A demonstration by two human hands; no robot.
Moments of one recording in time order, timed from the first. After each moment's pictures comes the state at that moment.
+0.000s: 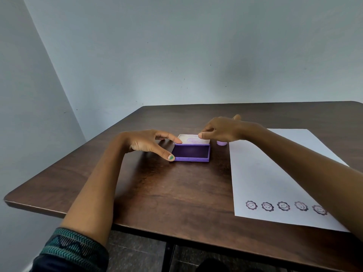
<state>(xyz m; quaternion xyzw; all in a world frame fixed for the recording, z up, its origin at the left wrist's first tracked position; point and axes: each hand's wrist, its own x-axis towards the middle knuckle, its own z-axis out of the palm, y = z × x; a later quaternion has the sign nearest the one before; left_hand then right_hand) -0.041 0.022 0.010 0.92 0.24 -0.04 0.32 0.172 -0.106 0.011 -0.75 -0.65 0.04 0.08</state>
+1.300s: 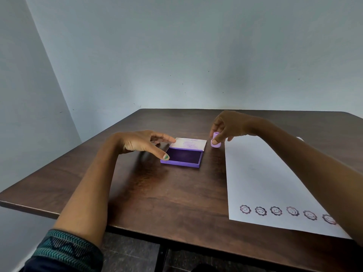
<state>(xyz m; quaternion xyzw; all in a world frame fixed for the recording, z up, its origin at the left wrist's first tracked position) -0.046 0.018 0.018 0.90 0.25 -0.02 0.37 0.194 -0.125 0.034 -0.73 -0.63 0.16 0.21</state>
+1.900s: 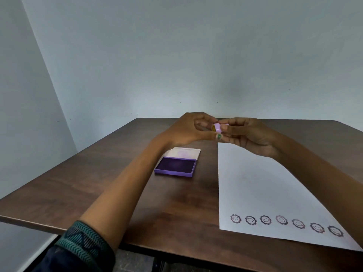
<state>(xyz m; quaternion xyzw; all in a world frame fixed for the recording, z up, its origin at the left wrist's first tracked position) 0.045 -0.059 0.045 0.88 0.12 0.24 0.38 0.217 -0.169 0.021 -0.48 -0.45 0.41 0.63</state>
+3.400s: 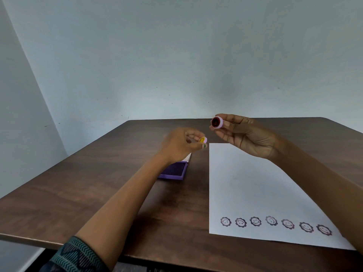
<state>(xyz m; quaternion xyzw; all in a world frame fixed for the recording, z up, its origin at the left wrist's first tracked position) 0.066 -0.047 0.001 0.88 0.18 0.30 0.31 0.223 -0.181 0.018 -0.37 -0.41 0.45 0.70</state>
